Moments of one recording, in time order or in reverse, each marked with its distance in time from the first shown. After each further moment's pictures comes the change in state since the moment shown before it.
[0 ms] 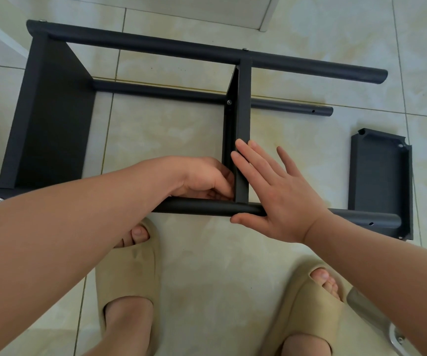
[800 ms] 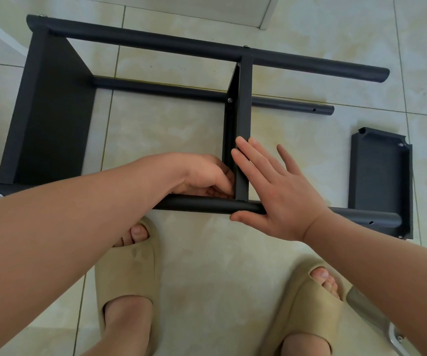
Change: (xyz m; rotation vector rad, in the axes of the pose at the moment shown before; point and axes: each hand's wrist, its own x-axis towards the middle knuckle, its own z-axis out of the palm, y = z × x) left_hand 0.002 0.002 -0.001 0.030 0.013 -0.015; right_hand 0.001 0.000 0.000 -0.006 0.012 0.005
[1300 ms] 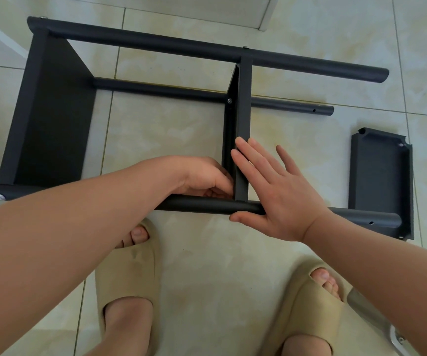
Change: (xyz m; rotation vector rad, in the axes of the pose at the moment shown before) left_hand -0.007 0.005 0.004 0.058 0.031 -0.031; right_hand 0.001 0.000 -0.001 0.001 -0.007 0.003
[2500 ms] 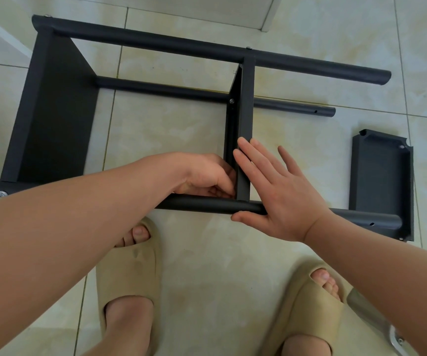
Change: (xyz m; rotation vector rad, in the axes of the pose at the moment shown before) left_hand 0.004 -0.001 -0.003 -0.075 -0.012 0.040; right_hand 0.001 0.001 0.000 -0.003 0.002 -0.001
